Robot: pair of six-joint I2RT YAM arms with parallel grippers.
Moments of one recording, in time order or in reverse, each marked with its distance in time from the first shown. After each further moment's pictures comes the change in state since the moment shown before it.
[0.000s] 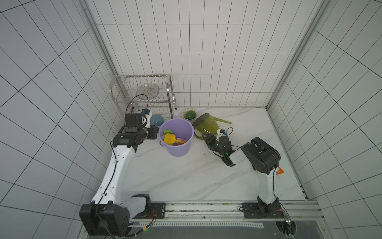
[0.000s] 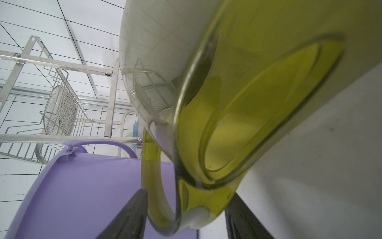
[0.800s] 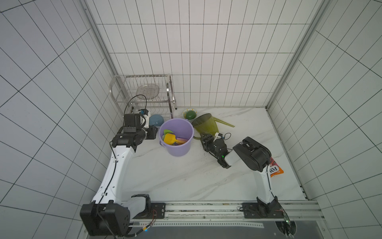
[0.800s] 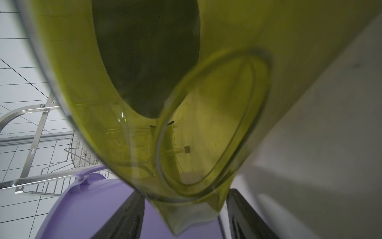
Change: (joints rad) left arm 0.027 0.000 -0.011 0.010 0.016 -0.005; right arm 0.086 0.105 0.043 0.117 0.142 0.311
